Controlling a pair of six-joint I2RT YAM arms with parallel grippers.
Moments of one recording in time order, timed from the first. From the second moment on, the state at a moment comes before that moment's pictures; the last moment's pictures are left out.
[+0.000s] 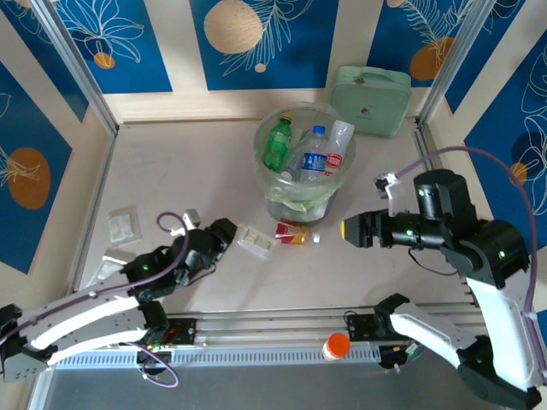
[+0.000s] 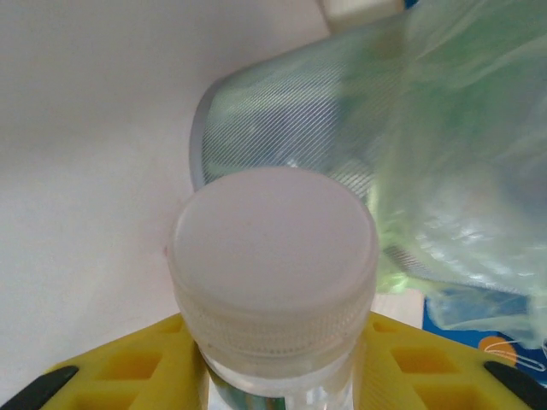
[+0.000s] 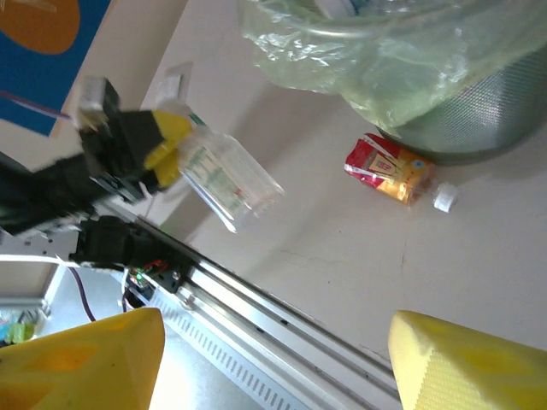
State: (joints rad) left arm -1.03 0.76 0.68 -0.43 -0.44 -1.52; right arm 0.52 0.91 1.58 -1.42 -0.35 0.37
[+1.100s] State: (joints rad) left arm -0.89 0.81 1.12 -0.81 -0.20 -1.18; right arm 1.18 1.66 1.95 -1.28 -0.01 0.16
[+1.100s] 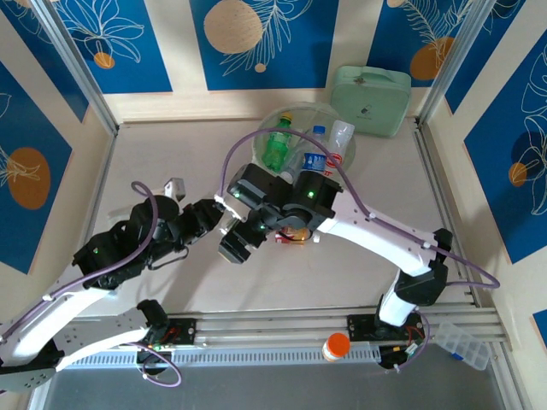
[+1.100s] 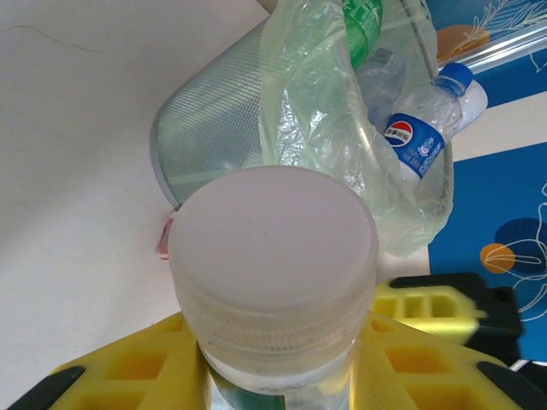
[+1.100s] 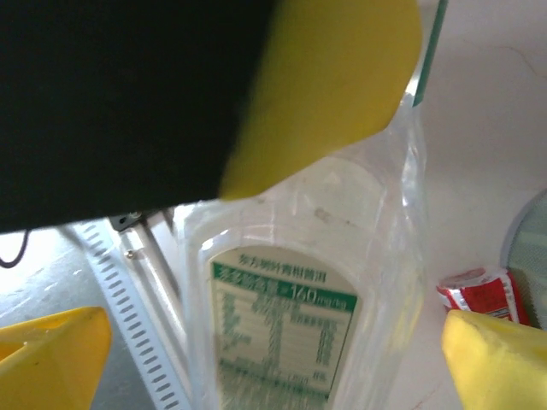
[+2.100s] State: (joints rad) left arm -0.85 0.84 1.36 -0.70 -0.14 -0.88; right arm 1.02 1.71 2.34 -1.44 0.21 0.23
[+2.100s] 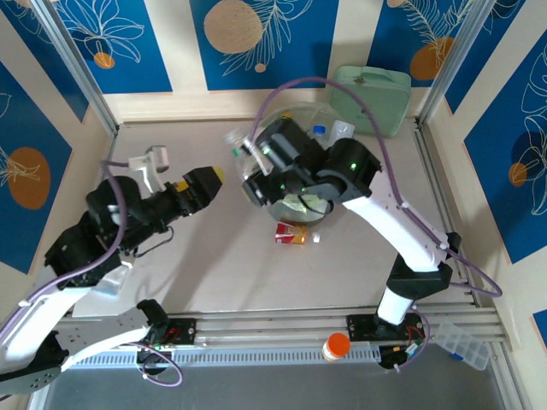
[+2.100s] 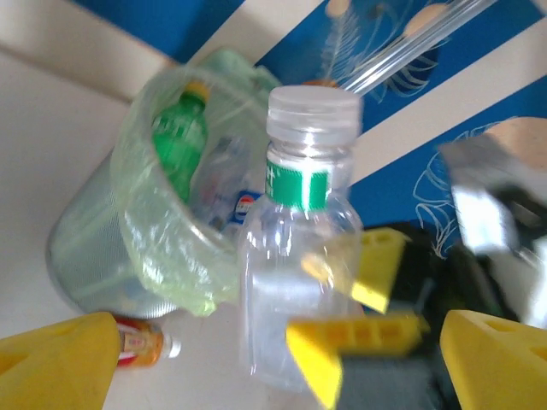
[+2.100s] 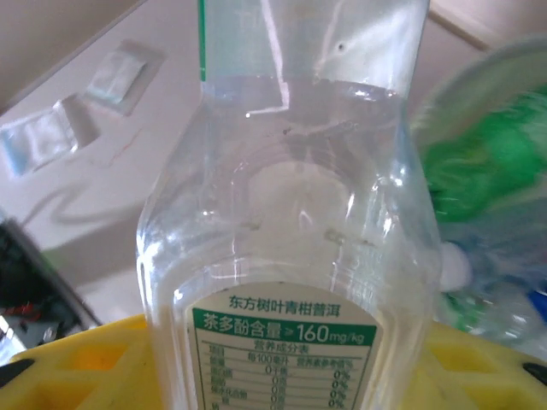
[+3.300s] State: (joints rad) left arm -0.85 0.78 1.30 -0.88 -0.25 -0.77; right arm 0.64 2.04 2.55 -1.58 0.03 0.66
